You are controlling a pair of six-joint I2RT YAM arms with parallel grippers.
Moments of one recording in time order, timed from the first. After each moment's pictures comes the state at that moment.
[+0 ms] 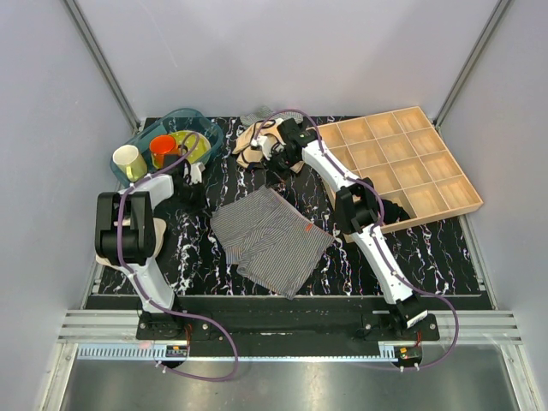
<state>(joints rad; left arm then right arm) 0.02 1.82 1.11 -0.53 0.42 -0.10 0.51 2.78 2.67 -1.01 -0.68 -0.55</state>
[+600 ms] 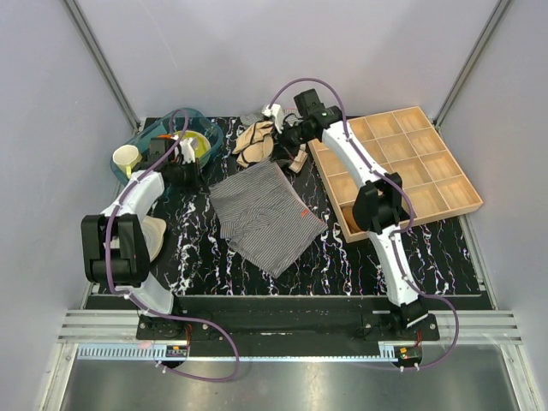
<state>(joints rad) 0.02 1.62 1.16 -0.53 0.45 -0.11 0.46 2.49 2.53 -0.97 -0.74 -0.55</state>
